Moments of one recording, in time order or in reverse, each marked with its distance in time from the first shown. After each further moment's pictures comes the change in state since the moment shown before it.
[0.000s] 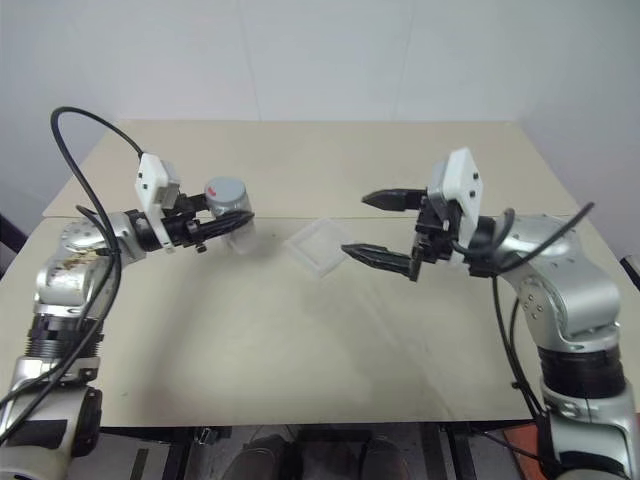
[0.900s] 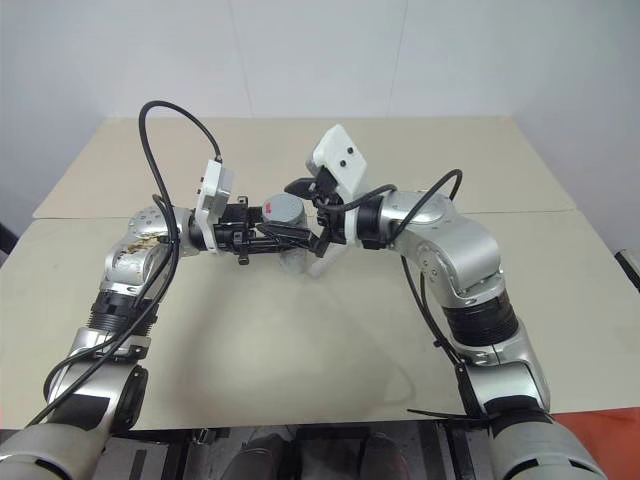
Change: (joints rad) left arm -0.125 -0.184 -0.108 0.120 0.035 -0.083 -0.147; right arm -0.240 0.257 0.234 0.115 -0.147 0.203 -0.260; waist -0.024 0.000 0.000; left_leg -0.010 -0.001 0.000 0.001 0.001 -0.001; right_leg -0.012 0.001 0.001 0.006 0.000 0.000
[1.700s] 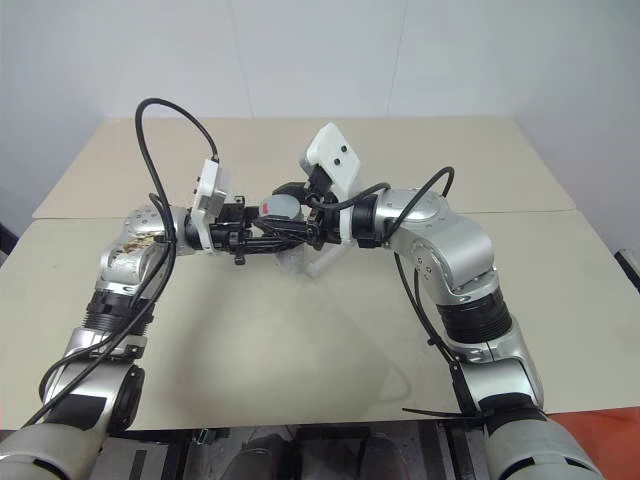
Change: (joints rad) left arm 0.000 0.021 0.001 -0.009 0.001 -0.006 -0.027; right arm -0.011 0.021 0.000 0.022 -0.005 -0.040 0.078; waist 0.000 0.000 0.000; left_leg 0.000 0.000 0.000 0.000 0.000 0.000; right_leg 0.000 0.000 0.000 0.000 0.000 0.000
